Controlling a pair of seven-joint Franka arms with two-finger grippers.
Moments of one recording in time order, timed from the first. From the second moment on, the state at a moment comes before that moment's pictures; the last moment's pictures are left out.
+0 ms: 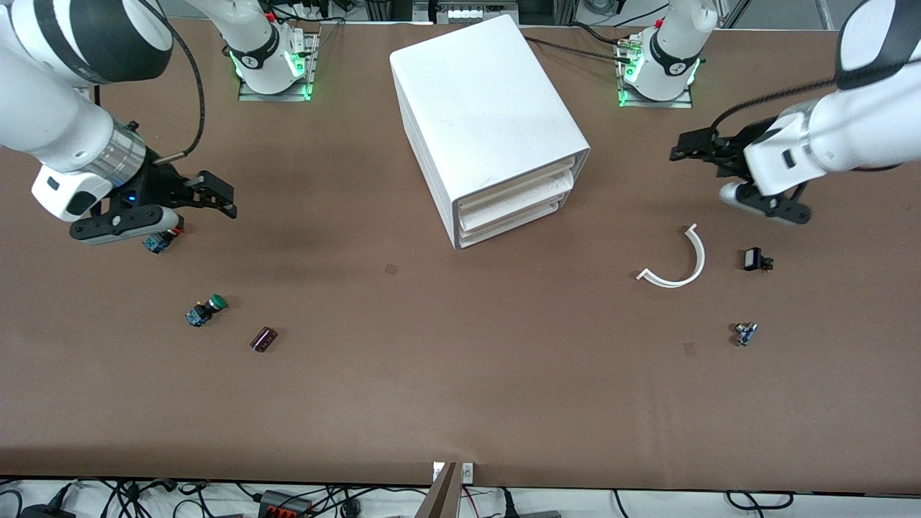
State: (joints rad) left arm -0.04 0.13 -0.08 -1.64 -0.38 1.40 0.08; right arm 0.21 0.07 -0.03 -1.76 0.13 1.89 -0.04
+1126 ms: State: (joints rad) left arm -0.02 0.48 -0.19 -1.79 -0.86 1.60 0.68; right arm 0.26 0.11 -0.03 -1.71 0.14 1.91 -0.04
